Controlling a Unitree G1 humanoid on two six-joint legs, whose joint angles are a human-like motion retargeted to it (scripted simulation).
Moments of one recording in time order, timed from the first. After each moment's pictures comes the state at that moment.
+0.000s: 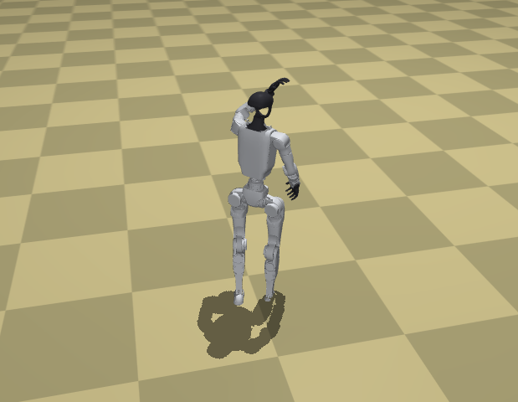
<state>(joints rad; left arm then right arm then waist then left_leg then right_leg) -1.45 0.79 -0.61 -0.14 -0.29 -0.32 0.32 -0.25 -0.27 0.69 0.93 -0.15 -0.07 0.09 -0.14 -0.02 0.04 0.12 -0.03 0.41 0.27 -0.22 0.07 0.03 -0.02 0.12 0.13 -0.25 0.26</state>
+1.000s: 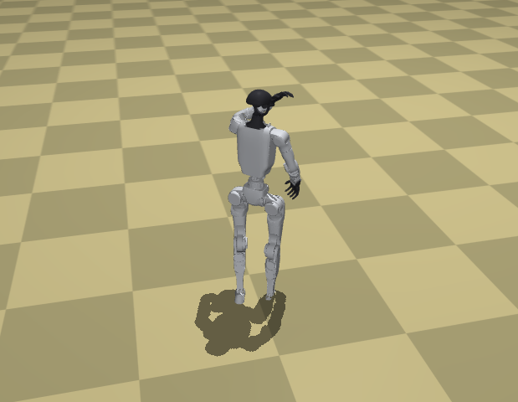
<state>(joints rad) -1.27 0.73 -0.72 -0.23 -0.39 -0.29 0.14 -0.25 -0.30 0.70 0.93 -0.21 -0.06 0.14 -0.09 -0.05 0.04 0.11 -0.04 0.41 0.29 -0.23 0.08 0.02 -0.03 0.11 0.14 -0.27 0.26</state>
